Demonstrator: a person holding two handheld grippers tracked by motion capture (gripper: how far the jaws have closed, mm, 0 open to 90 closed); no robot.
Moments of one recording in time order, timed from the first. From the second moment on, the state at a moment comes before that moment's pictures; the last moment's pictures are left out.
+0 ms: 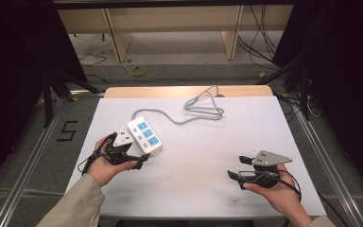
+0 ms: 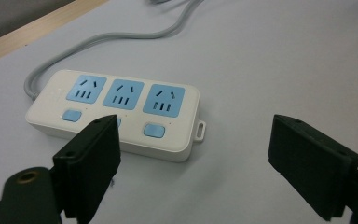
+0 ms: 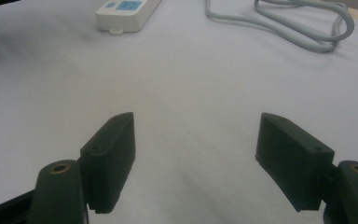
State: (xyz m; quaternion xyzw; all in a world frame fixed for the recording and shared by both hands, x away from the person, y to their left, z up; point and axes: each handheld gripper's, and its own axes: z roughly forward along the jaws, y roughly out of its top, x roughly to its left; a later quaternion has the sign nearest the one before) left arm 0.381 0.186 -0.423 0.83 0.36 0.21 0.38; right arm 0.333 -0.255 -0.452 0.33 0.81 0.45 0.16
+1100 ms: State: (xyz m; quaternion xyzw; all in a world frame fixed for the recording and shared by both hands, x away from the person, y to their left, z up) left arm 0.335 0.206 -0.449 0.83 0.34 0.22 0.40; right arm 0.333 -0.253 -0.455 0.33 0.82 0.45 0.15
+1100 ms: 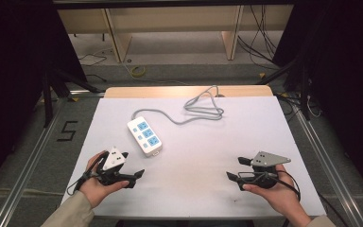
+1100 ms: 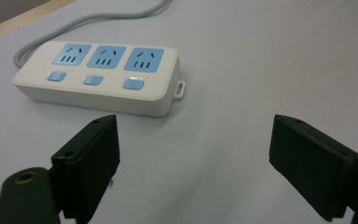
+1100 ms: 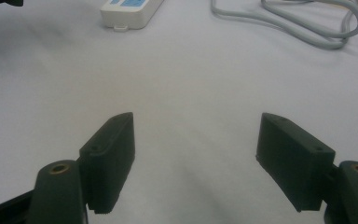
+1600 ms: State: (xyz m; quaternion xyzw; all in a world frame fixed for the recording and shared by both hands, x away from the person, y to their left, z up) left arm 0.322 0.221 -0.454 0.82 0.34 0.22 0.39; right arm 0.333 -0.252 -0.455 0.32 0.82 0.45 0.15
